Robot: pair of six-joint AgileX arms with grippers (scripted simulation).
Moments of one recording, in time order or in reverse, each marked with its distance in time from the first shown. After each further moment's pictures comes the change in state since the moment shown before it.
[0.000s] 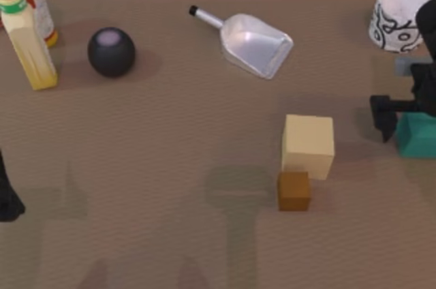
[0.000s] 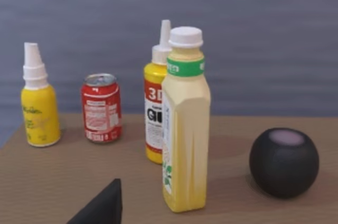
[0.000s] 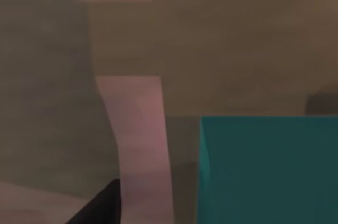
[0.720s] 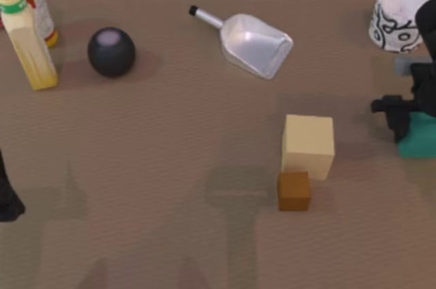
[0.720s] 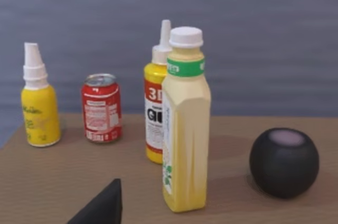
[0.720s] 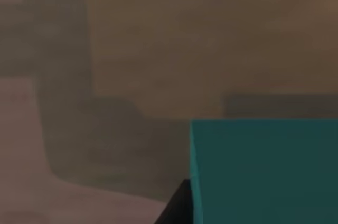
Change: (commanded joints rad) left arm 0.000 0.000 0.000 0.000 0.000 0.000; right arm 0.000 0.000 0.000 0.000 0.000 0.000
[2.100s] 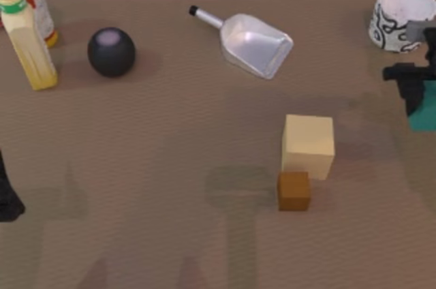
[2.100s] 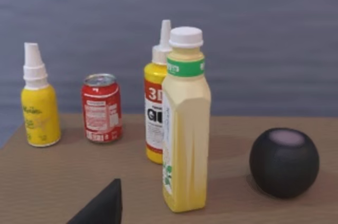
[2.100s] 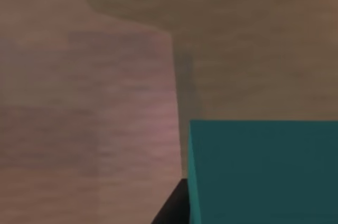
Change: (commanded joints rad) left arm 0.000 0.000 0.000 0.000 0.000 0.000; right arm 0.006 -0.118 0.146 -0.244 0.001 -0.002
